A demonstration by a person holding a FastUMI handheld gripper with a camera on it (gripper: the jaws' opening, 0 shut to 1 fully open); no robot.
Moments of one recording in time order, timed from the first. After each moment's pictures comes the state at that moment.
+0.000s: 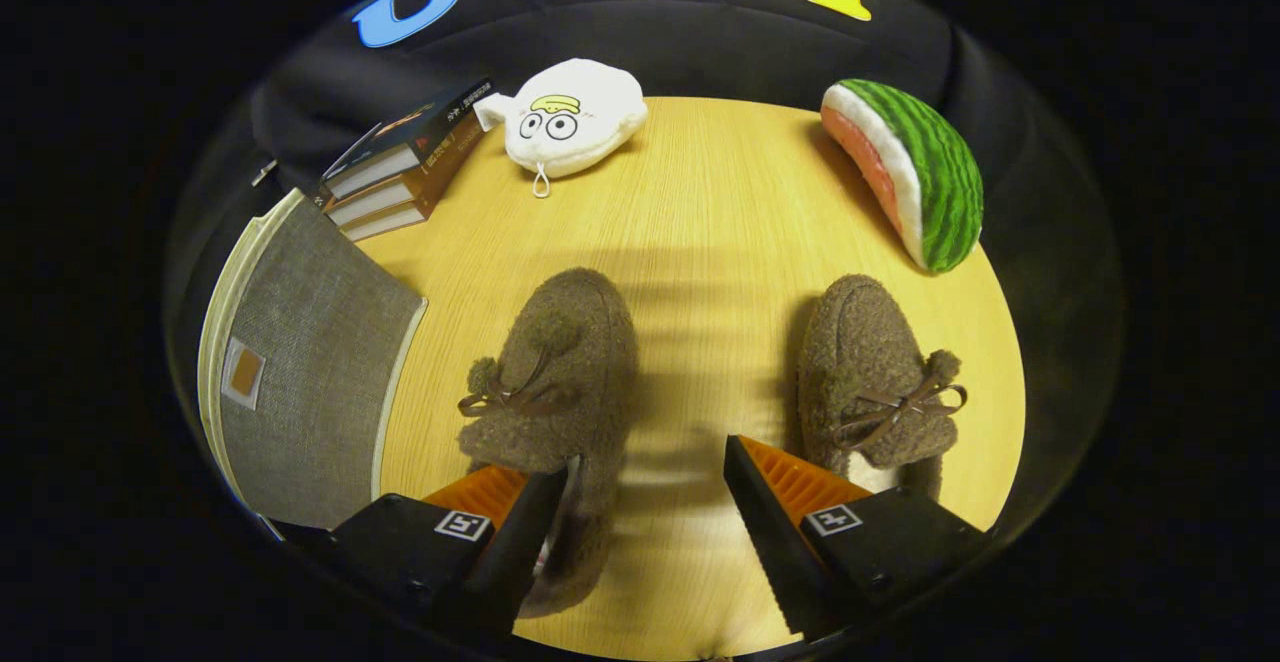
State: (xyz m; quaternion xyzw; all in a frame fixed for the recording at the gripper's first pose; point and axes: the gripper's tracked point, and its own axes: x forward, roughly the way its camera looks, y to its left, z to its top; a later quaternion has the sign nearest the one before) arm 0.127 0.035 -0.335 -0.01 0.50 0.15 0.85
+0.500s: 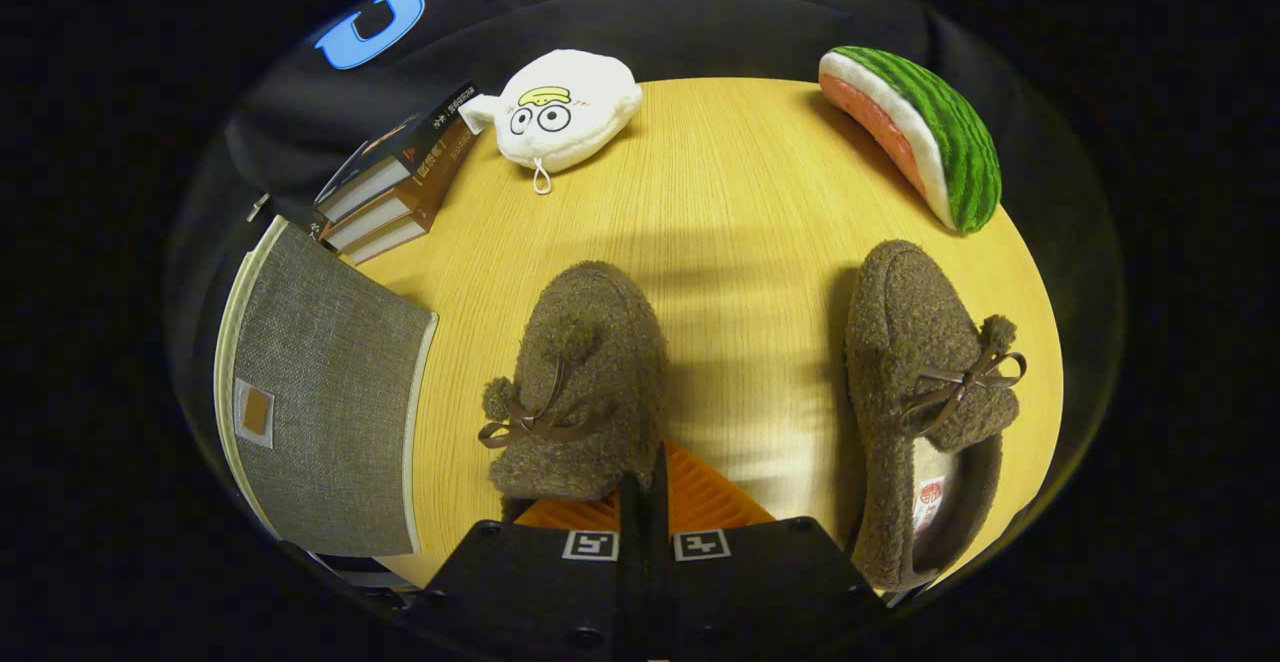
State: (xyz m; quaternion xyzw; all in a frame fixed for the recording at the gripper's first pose) arm 0.119 0.047 -0.343 0.04 0.52 0.14 0.84
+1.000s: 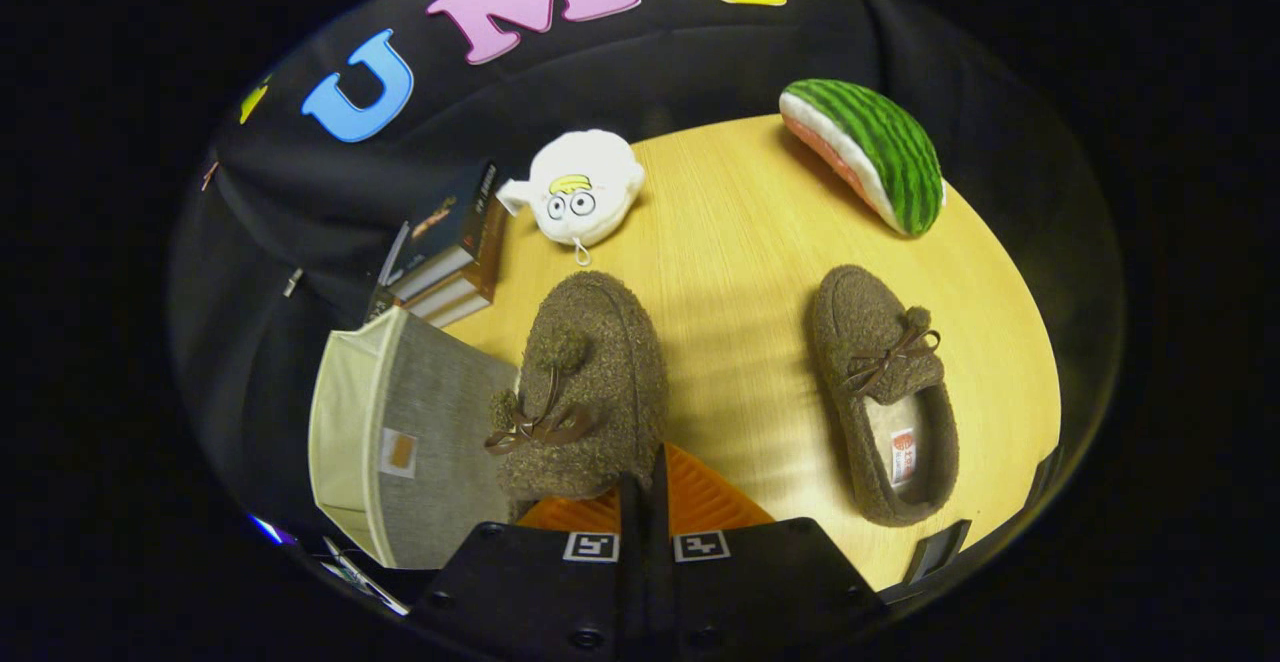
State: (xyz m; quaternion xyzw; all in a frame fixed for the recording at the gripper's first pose) arm 0.096 0.061 -0.220 0.14 0.46 0.14 0.87
